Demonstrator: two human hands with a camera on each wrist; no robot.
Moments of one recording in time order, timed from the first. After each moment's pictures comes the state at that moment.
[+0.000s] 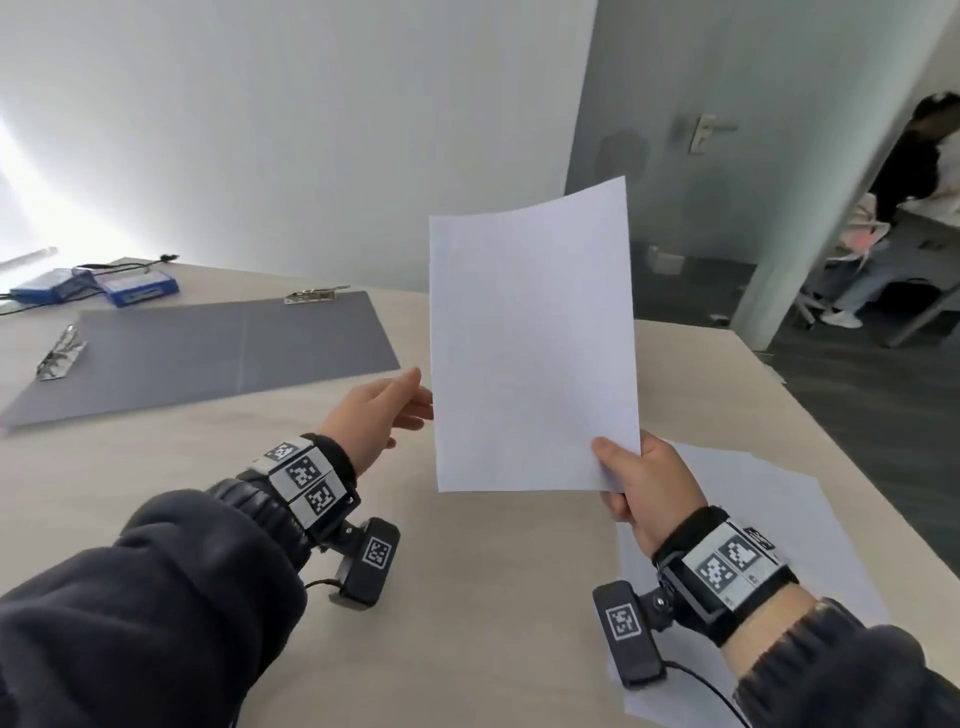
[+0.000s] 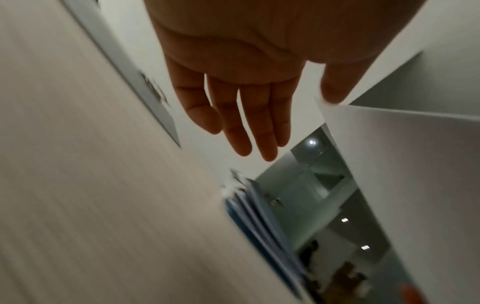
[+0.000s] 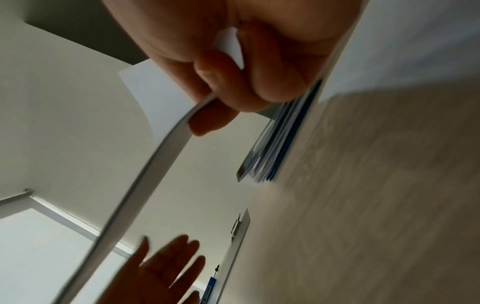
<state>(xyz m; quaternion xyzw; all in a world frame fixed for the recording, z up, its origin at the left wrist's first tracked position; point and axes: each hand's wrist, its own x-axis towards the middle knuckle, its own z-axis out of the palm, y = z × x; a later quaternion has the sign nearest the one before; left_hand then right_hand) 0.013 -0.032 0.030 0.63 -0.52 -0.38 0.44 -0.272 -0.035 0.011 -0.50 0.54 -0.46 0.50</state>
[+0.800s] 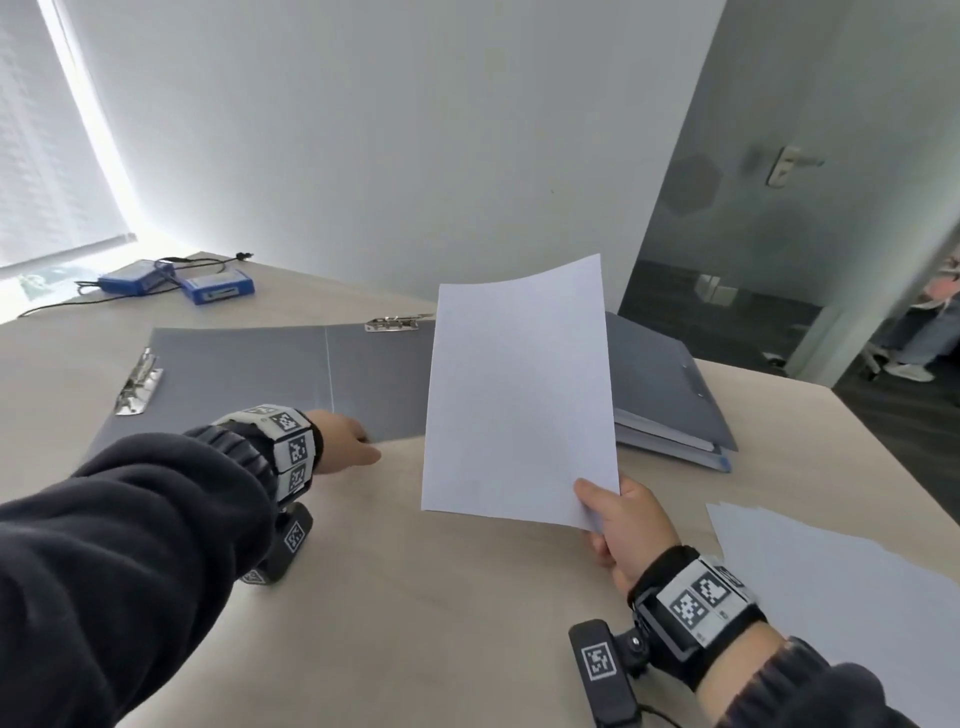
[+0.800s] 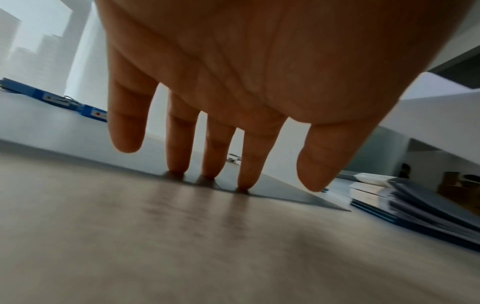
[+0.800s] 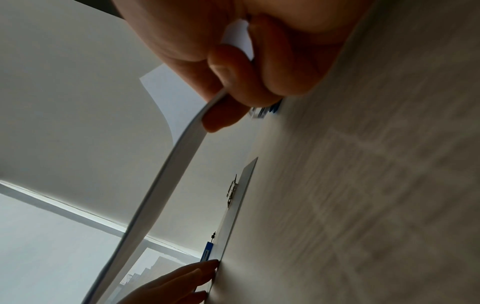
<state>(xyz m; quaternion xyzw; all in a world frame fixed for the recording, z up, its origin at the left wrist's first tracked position) 0.184 -0.081 0.014 0.79 -0.58 -0.18 -0.10 -0.143 -0.077 -0.014 -0.47 0.57 -0.41 0.53</state>
